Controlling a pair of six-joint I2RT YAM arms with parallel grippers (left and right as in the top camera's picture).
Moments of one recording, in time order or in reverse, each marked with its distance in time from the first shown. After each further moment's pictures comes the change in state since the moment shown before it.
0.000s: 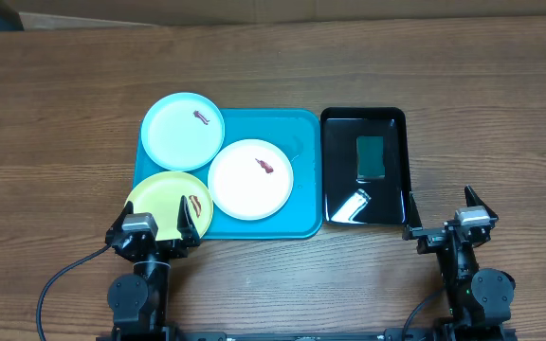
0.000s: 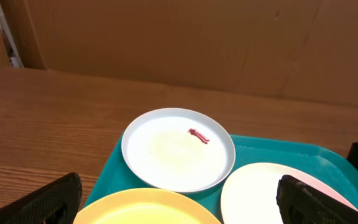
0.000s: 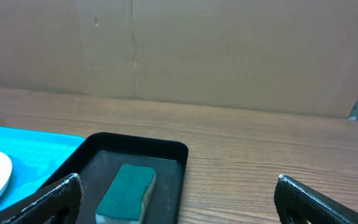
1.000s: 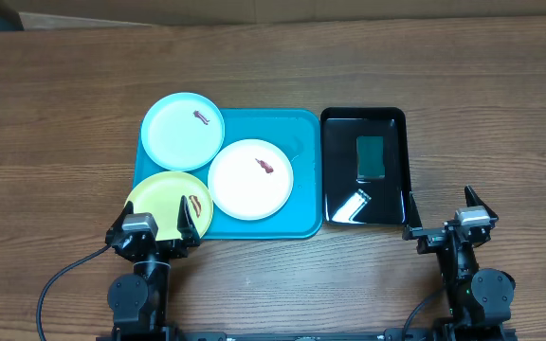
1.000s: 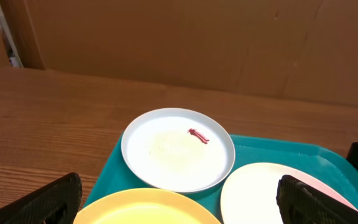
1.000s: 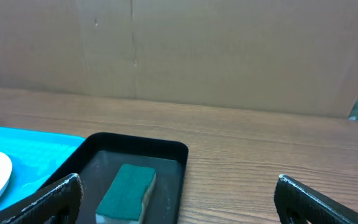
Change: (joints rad) left arm 0.000 0.000 0.000 0.001 0.002 0.000; right arm 0.000 0.000 0.000 0.000 0.001 0.000
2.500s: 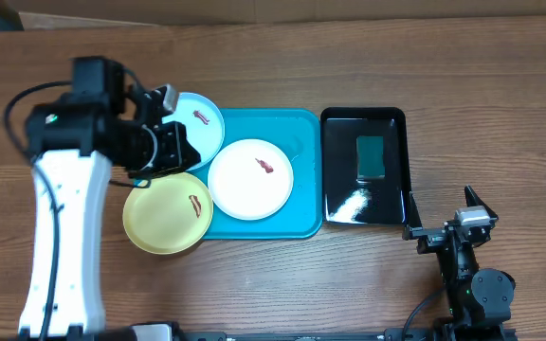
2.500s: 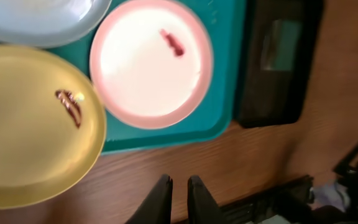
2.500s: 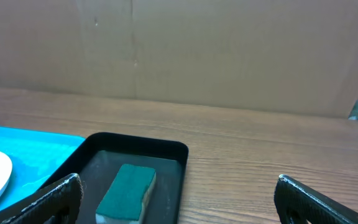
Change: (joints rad) left arm -0.039 1.503 1.577 -1.336 0.458 -0.012; right arm 0.000 0.000 0.000 0.000 -0.001 0.001
